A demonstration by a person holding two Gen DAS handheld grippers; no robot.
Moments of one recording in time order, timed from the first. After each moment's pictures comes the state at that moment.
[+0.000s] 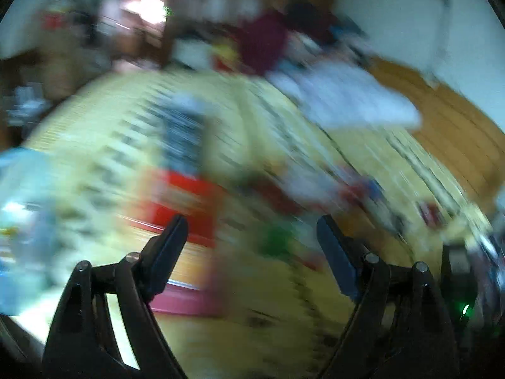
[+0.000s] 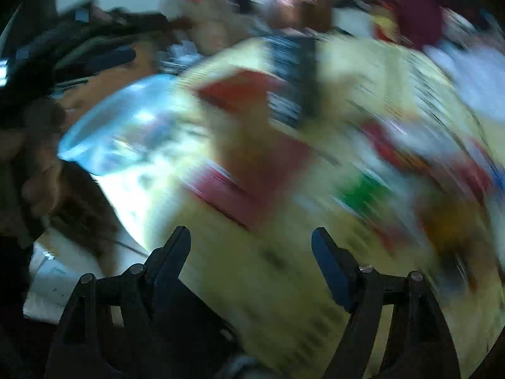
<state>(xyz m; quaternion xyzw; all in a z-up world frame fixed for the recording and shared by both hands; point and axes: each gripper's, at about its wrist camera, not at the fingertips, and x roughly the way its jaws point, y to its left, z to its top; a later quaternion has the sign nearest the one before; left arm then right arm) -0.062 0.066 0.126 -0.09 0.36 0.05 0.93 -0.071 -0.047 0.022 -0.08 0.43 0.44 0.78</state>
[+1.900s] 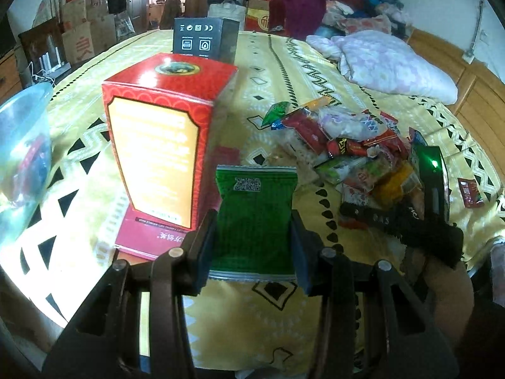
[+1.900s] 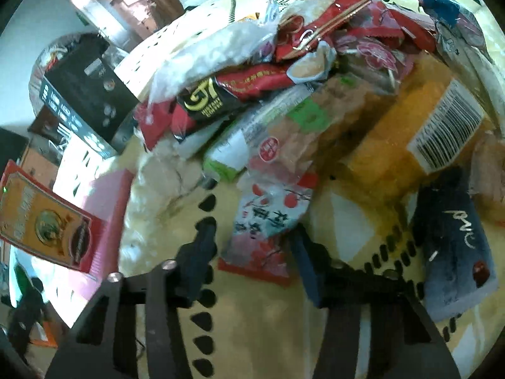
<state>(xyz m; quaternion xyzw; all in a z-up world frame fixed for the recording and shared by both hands) -0.068 0.078 0.048 -0.11 0.40 0.15 0.90 0.079 -0.044 -0.087 0.09 0.54 0.26 0.79</state>
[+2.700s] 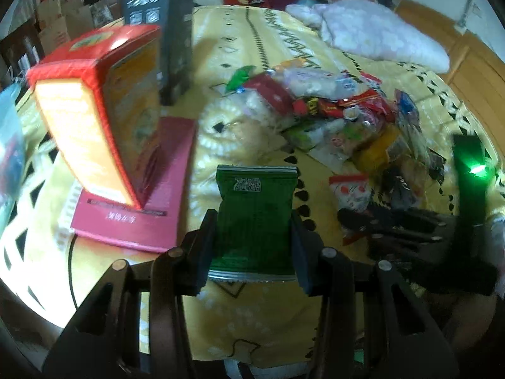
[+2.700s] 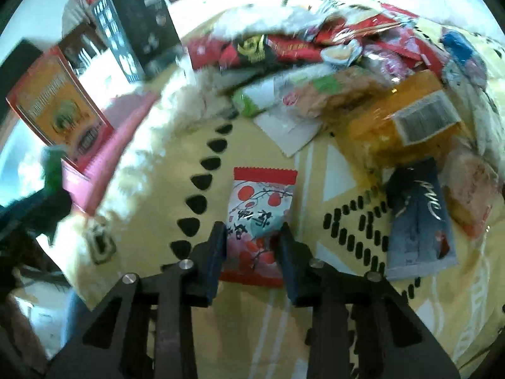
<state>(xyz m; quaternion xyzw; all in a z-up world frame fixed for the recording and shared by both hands) -0.043 0.033 0.028 -0.09 0.46 0.12 0.87 0.027 -0.073 -0.060 -0.02 0.51 0.33 0.79</state>
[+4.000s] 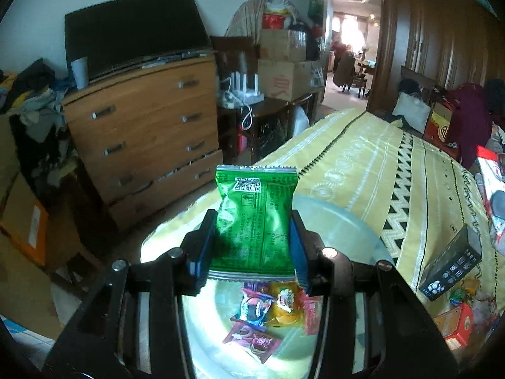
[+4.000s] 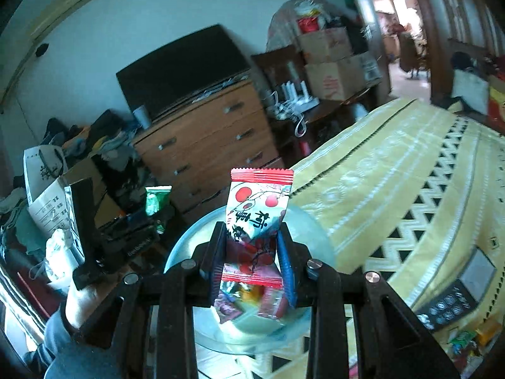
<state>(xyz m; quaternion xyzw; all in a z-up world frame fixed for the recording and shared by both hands) -0.243 0.405 0.247 -0.15 0.27 0.51 0.80 -0.075 0.346 0.278 -0.07 0.34 0.68 0.65</state>
